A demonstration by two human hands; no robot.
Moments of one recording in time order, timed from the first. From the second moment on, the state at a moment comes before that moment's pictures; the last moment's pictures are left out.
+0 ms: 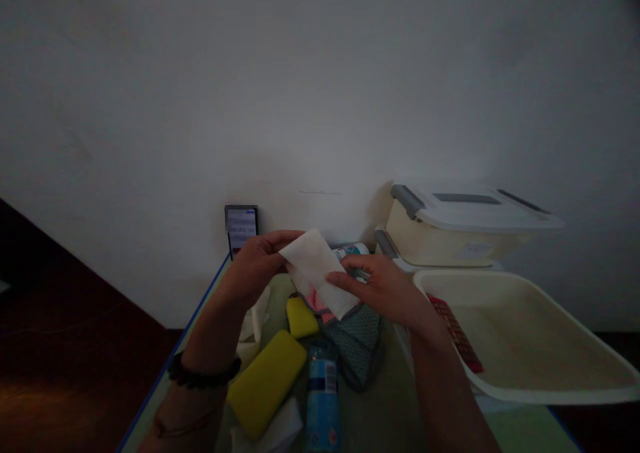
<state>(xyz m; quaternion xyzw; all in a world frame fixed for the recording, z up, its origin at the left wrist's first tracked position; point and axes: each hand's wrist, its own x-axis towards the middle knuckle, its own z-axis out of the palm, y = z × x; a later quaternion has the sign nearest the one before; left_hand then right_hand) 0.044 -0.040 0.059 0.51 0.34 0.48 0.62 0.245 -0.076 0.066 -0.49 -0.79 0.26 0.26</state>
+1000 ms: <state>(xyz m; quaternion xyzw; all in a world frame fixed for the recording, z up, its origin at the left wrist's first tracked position) 0.057 -0.053 0.063 0.61 0.30 0.42 0.60 0.243 -0.086 0.073 -0.47 -0.71 0.26 0.44</state>
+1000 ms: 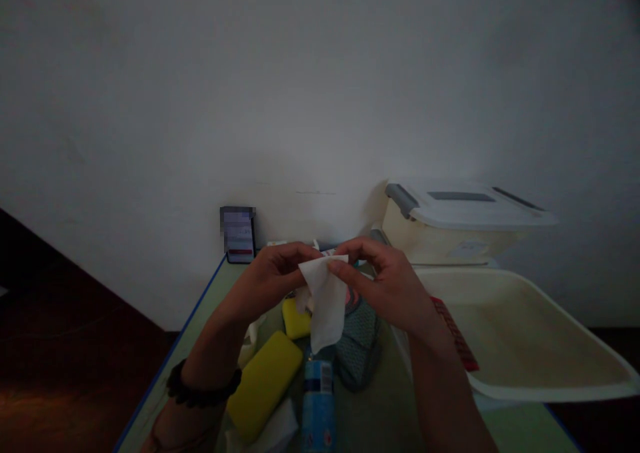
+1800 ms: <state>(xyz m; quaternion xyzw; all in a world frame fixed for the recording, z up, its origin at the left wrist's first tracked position) 0.068 -0.065 0.065 0.58 0.29 0.45 0.61 0.247 -0.088 0.074 -0.46 -0.68 0.30 0.48</state>
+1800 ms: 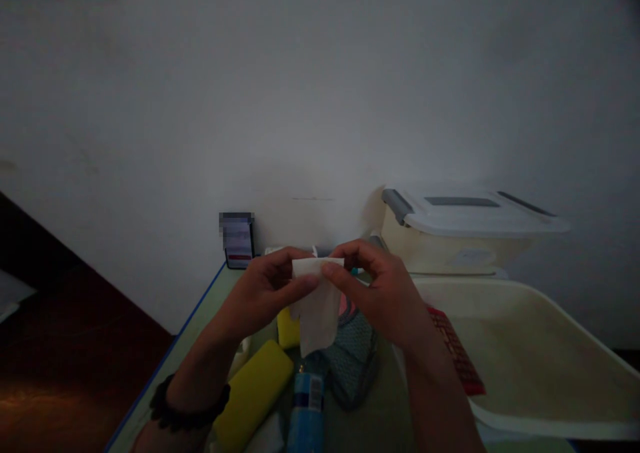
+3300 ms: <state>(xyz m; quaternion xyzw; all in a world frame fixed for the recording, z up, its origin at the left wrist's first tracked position) 0.050 -0.060 0.067 0.63 0.31 0.47 0.54 0.226 -0.091 0.069 -0.37 -0.69 0.39 0.49</state>
